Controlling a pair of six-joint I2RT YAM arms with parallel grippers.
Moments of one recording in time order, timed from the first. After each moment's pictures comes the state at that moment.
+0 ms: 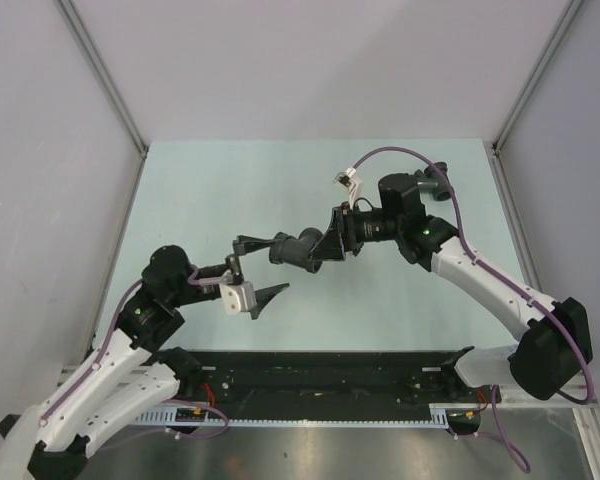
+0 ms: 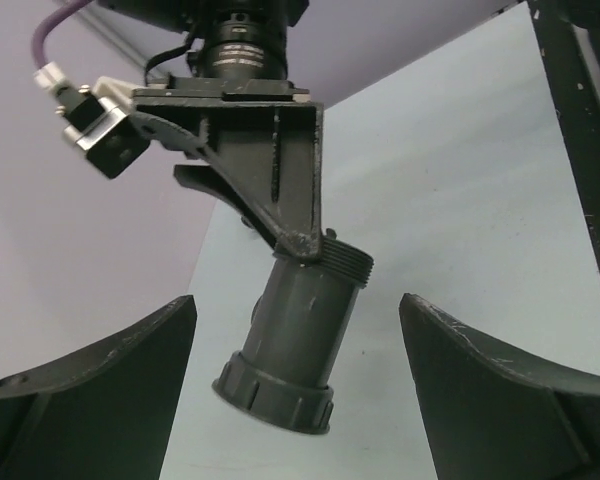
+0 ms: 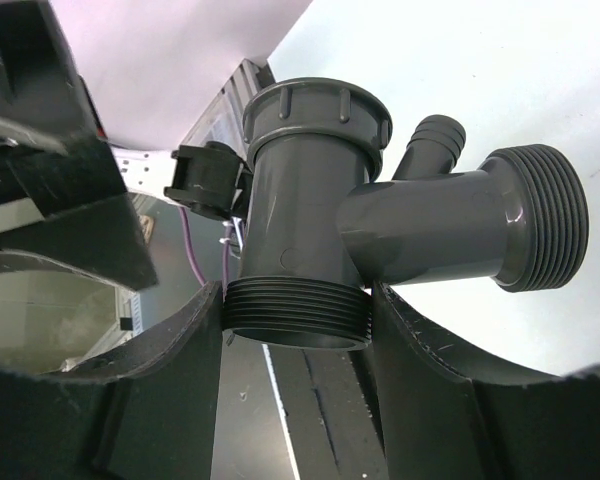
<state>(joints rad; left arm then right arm) -0.62 0.61 0.70 -0.13 0.69 0.69 0.60 1.33 1.10 -0.19 -0.83 0.45</state>
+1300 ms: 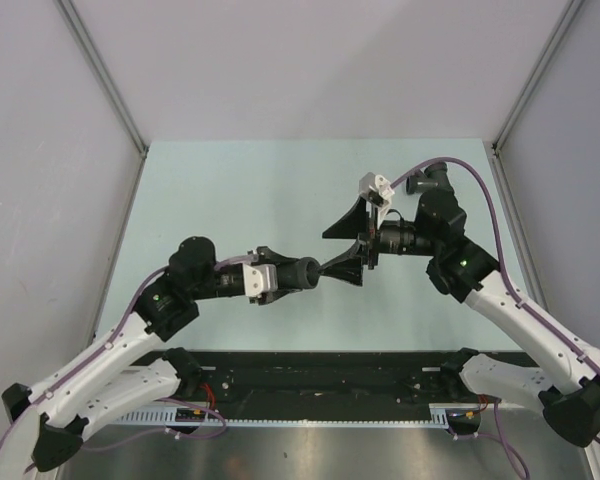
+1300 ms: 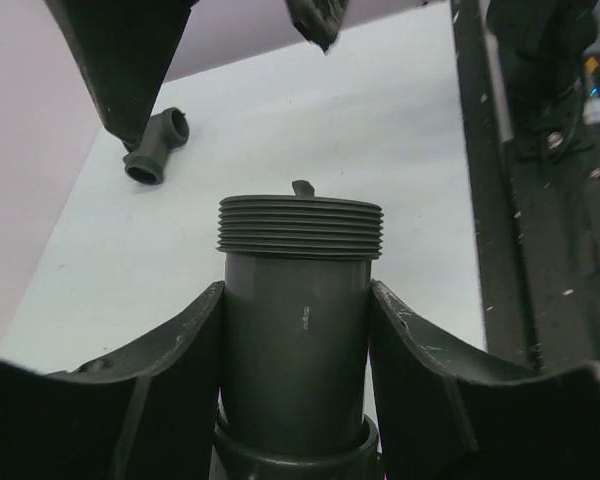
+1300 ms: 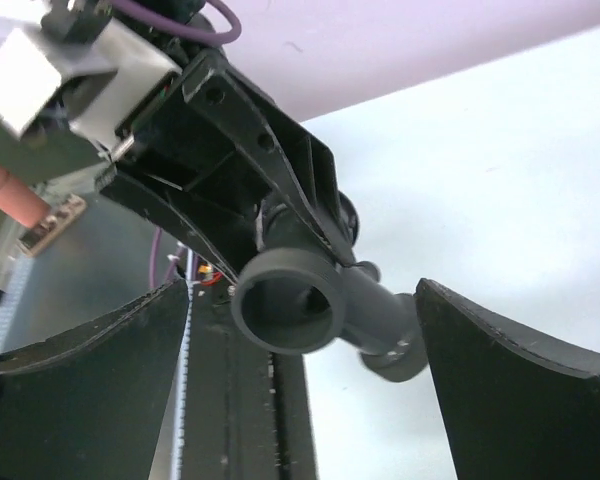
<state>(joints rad) -0.76 0.78 0.75 -0.17 0.61 0.52 0.65 1.05 1.03 -0.05 -0.80 0.24</state>
